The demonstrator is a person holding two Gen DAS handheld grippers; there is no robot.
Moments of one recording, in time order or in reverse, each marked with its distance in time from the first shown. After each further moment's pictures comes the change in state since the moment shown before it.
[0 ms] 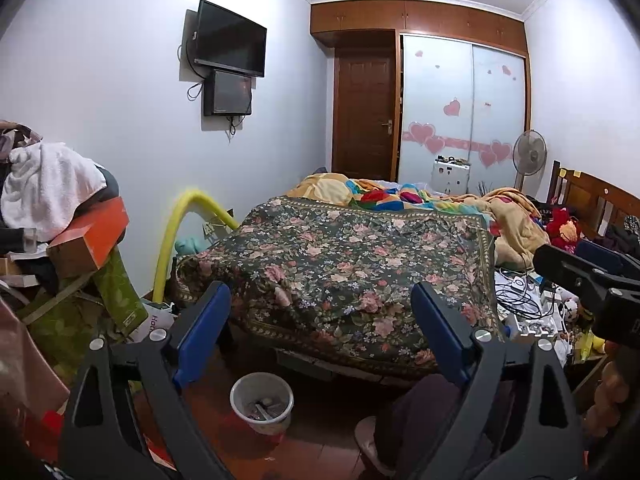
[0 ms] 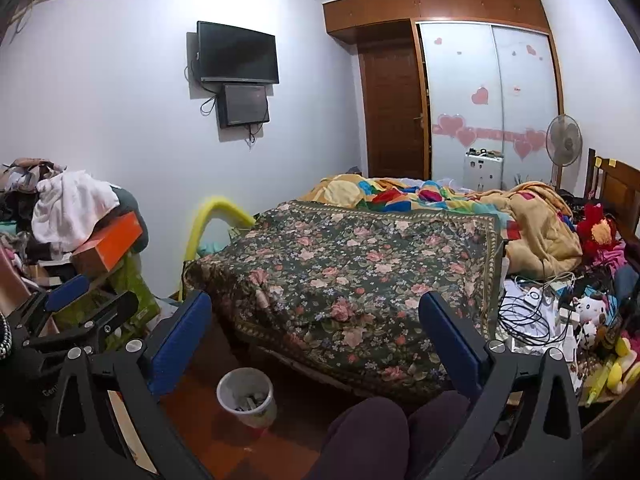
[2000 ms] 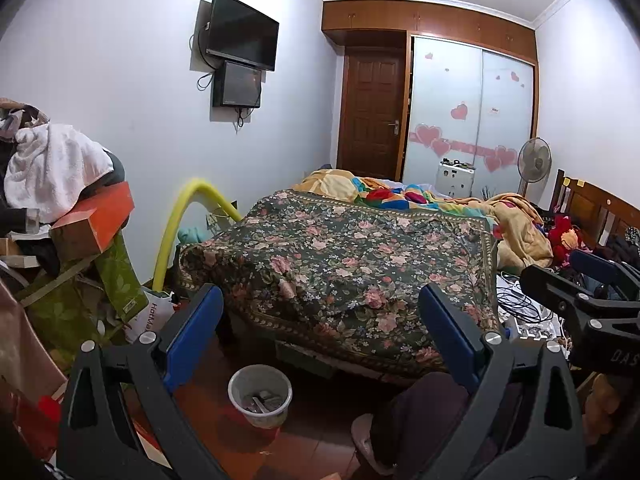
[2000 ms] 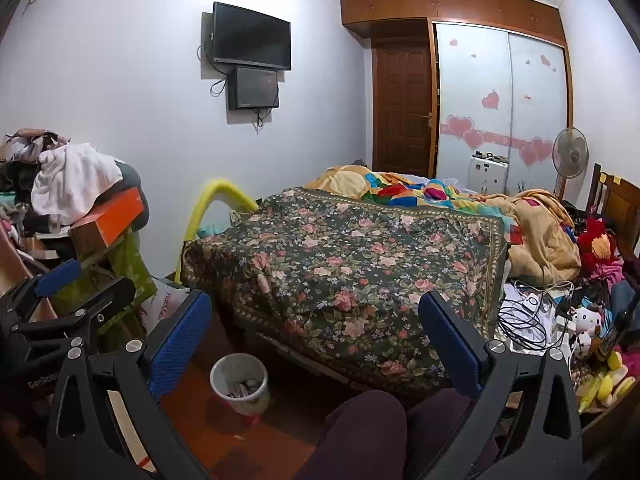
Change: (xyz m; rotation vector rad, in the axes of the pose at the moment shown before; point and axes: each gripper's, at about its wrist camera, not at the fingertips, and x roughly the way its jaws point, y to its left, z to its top) left arm -0.002 0.014 -0.008 -0.050 0.011 0.004; right arm 0.000 0.019 -0.010 -0.076 0.040 -0.010
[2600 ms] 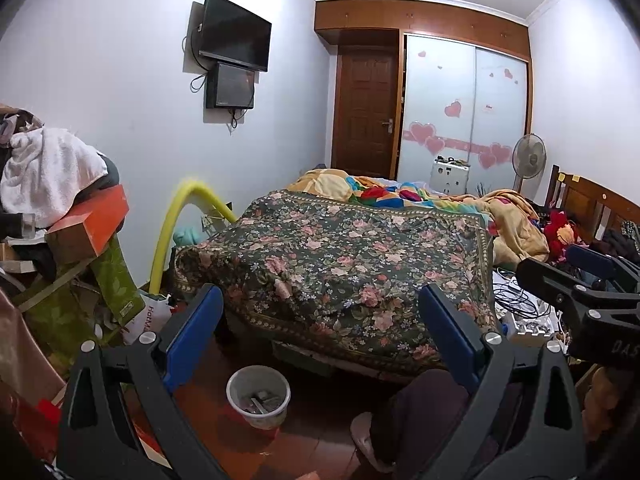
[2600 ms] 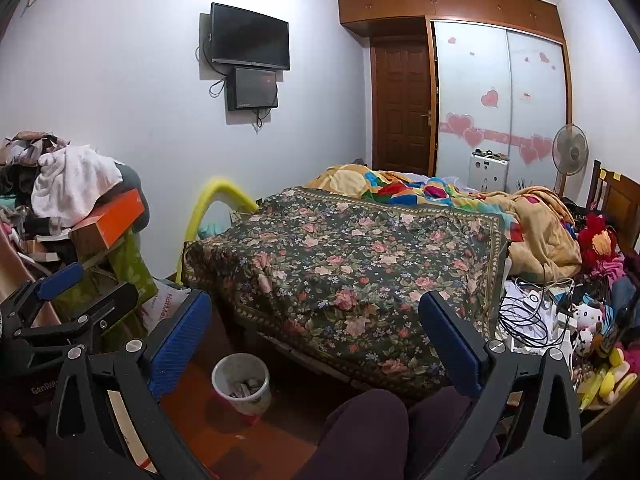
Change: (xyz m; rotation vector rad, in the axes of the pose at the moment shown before) left arm 0.001 -0.001 -0.004 0.020 -0.002 -0.019; right arm 0.000 -0.005 -0.001 0.000 0.002 0.006
